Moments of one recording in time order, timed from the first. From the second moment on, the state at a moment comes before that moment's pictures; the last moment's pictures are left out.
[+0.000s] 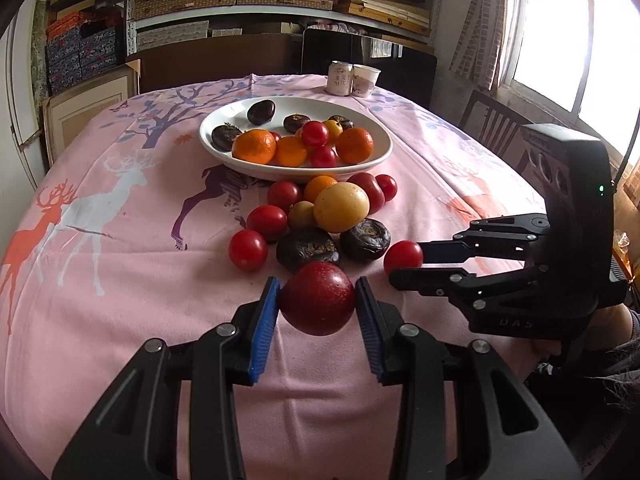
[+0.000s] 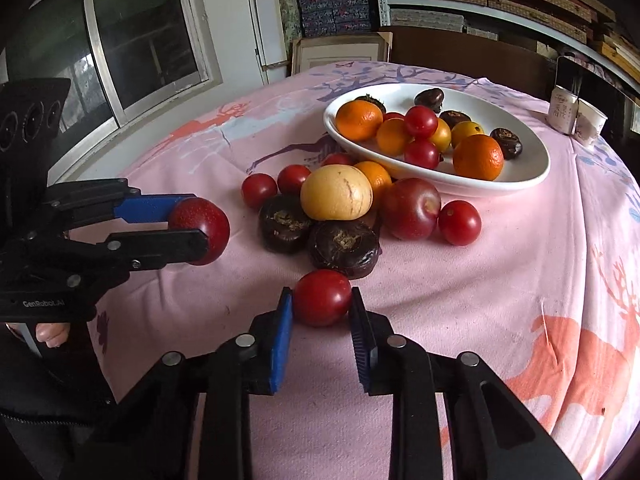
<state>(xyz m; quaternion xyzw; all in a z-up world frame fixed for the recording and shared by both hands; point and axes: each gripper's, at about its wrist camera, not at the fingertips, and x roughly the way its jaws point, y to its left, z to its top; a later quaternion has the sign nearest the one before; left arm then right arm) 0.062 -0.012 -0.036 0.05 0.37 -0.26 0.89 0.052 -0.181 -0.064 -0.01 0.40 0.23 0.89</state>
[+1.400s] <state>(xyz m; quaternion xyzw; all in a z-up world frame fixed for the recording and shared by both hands) 0.126 -0.012 -0.026 0.10 0.37 -0.25 0.89 0.086 -0.251 -0.045 0.13 0.37 0.19 0.90</state>
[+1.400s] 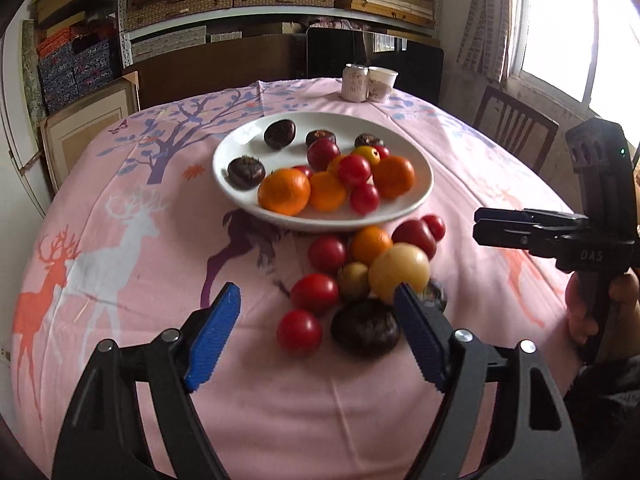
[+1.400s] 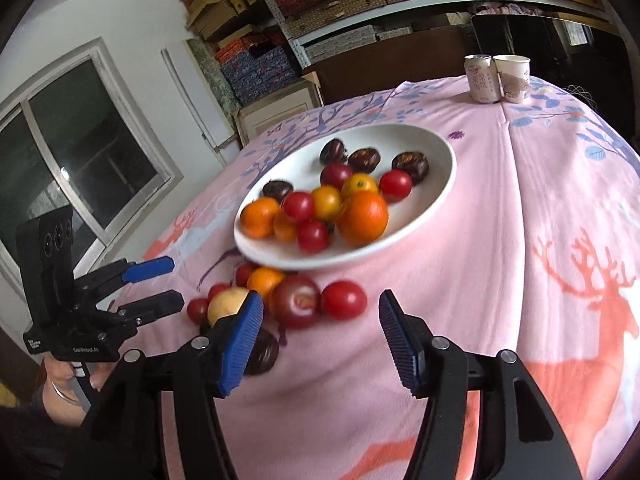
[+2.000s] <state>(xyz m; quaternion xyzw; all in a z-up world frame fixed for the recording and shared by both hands) 0.156 -0.011 -0.065 0.10 0.44 -0.24 0.86 0.070 -0.187 -0.057 0.03 0.40 0.23 0.89</state>
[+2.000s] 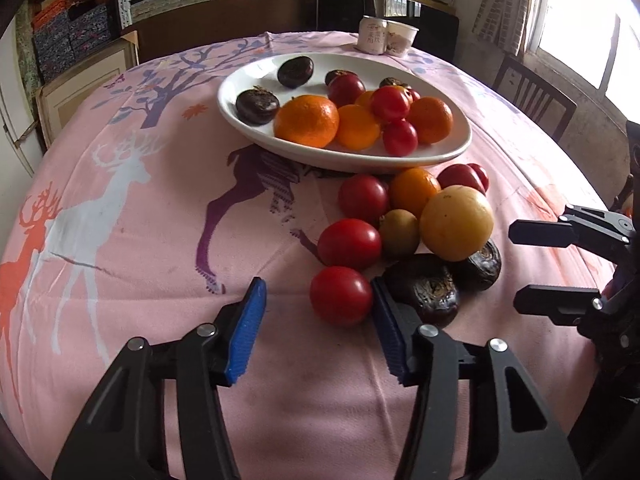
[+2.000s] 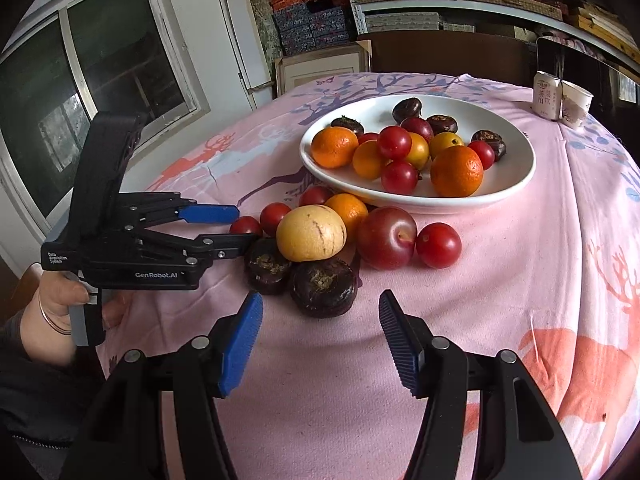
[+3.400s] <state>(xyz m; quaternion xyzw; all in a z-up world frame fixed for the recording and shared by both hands) 0.257 -0.070 0.016 0.03 0.37 -0.26 0.89 0.202 -0.253 0.001 0.14 0.37 0.15 0.91</state>
